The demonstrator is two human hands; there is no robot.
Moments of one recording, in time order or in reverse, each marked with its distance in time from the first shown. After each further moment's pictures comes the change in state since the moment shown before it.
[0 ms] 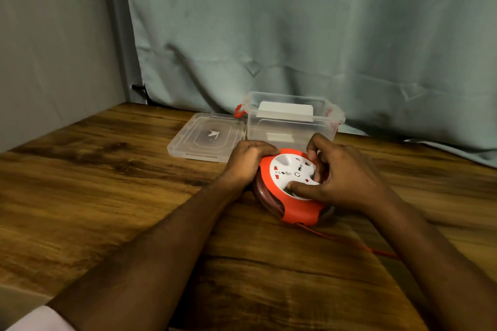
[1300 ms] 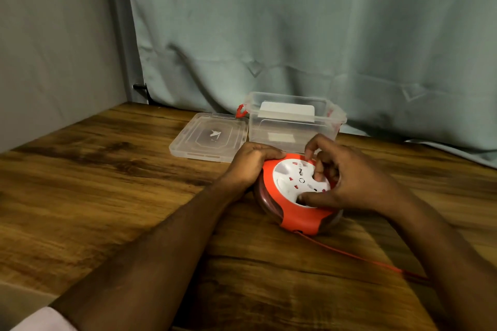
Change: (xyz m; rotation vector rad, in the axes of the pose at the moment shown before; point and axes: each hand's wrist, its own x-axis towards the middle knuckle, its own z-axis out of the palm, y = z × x) left_hand -0.008 0.005 0.001 0.030 -0.090 0.028; right_hand -0.008 0.002 -0.016 0.133 -0.113 -0.081
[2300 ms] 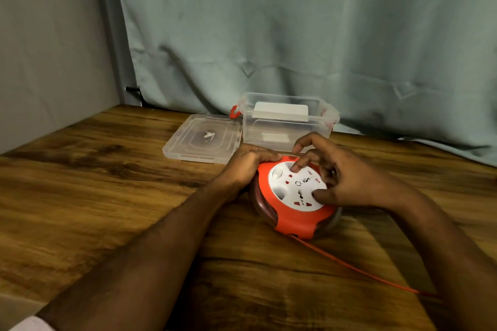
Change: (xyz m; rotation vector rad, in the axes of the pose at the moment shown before) left_hand 0.000 0.000 0.000 0.046 -0.056 -0.003; right_hand 0.003 0.011 -0.008 0.237 -0.170 -0.047
